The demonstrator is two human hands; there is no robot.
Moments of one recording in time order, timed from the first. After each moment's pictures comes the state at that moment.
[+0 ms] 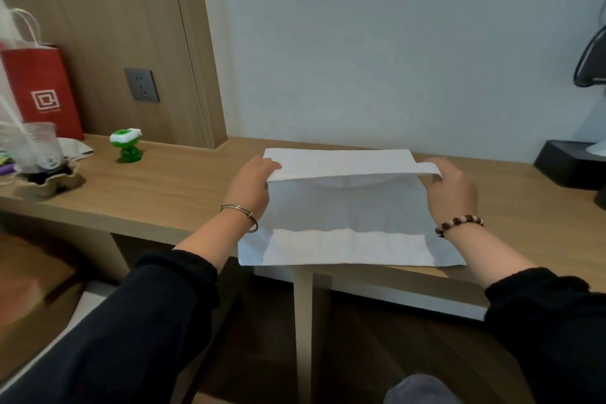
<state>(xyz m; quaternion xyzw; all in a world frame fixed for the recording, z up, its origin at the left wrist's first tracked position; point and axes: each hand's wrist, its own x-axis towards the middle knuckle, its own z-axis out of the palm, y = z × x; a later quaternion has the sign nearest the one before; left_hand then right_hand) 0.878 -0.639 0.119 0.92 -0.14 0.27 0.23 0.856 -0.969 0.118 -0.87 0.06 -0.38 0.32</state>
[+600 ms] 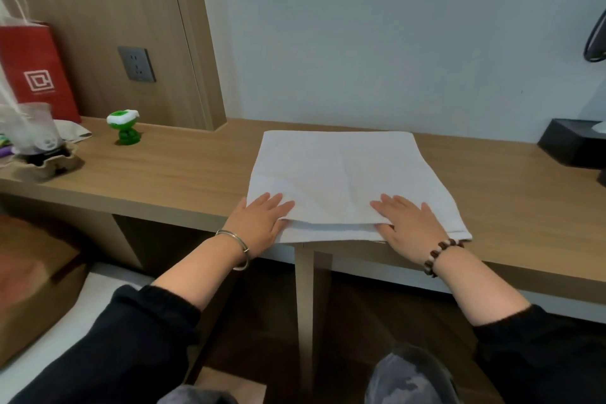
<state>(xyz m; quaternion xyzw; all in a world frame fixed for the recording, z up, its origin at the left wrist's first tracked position) 0.832 -0.633 0.063 0.98 -0.18 0.00 0.00 0.812 -0.933 0.067 -0.99 -0.09 0.01 0.07</state>
